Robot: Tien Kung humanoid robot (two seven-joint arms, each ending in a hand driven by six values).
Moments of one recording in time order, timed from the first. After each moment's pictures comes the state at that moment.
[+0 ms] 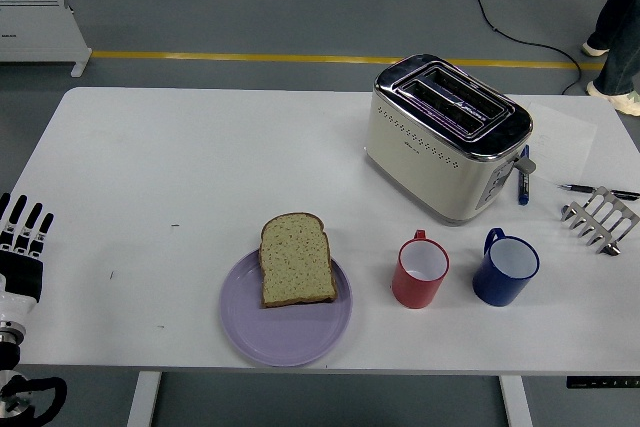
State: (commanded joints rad) left arm 0.04 0.00 -1.77 -1.19 0.55 -0.10 -0.23; right arm 0.06 -0.20 1.69 1.22 -0.45 -0.16 0.17
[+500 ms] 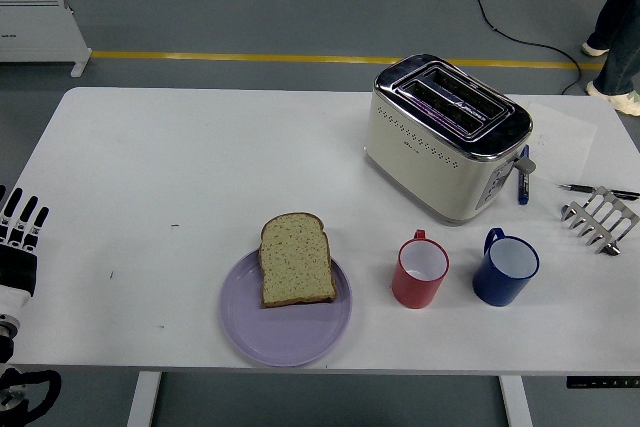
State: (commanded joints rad) left arm 0.04 0.00 -1.80 -1.24 0.59 -0.06 -0.18; right arm 0.07 -0.19 1.69 1.21 -0.45 -0.15 0.16
